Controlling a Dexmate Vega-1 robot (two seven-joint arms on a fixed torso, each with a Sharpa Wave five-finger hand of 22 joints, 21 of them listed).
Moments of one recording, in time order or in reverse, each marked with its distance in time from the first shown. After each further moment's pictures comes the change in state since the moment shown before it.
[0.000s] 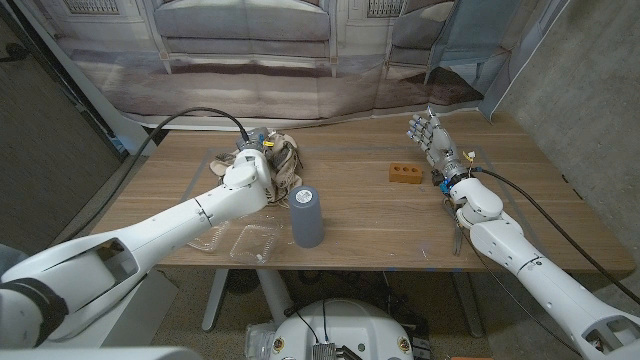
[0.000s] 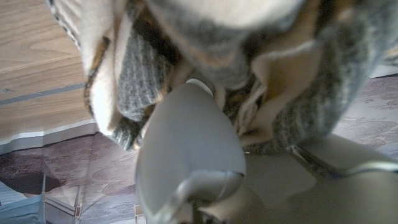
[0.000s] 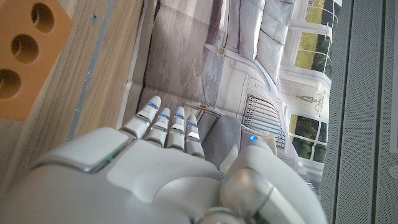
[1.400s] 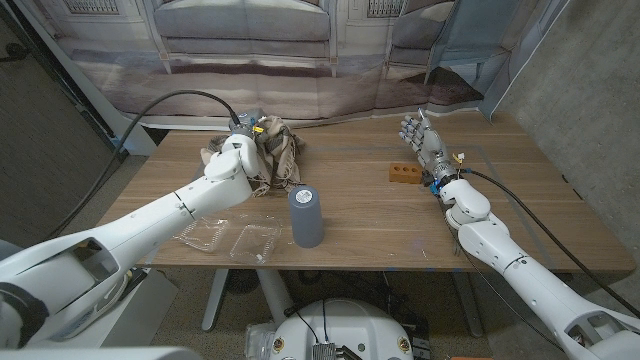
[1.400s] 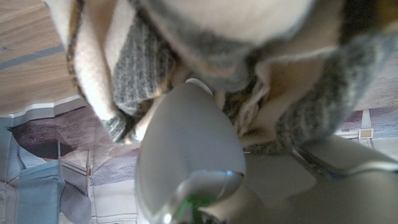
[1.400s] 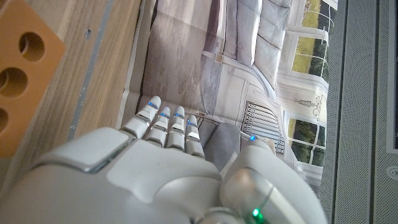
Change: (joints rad) left arm 0.042 0.070 -0.108 -0.077 0.047 -0.126 -0.010; left_hand -0.001 0.001 0.009 -0.009 0.000 0.033 -0.018 0.028 0.001 0.059 -0.010 0.007 0.037 0.027 0.002 -0.001 0.006 -0.013 -0.013 0.077 -0.001; right arm 0.033 0.053 -0.035 0.050 -0.029 0.031 0.000; right_hand 0.000 0.000 -0.004 -0.004 0.000 0.000 0.000 0.000 0.000 0.006 0.005 0.000 0.000 0.006 0.005 0.000 0.000 0.000 0.000 -0.007 0.000
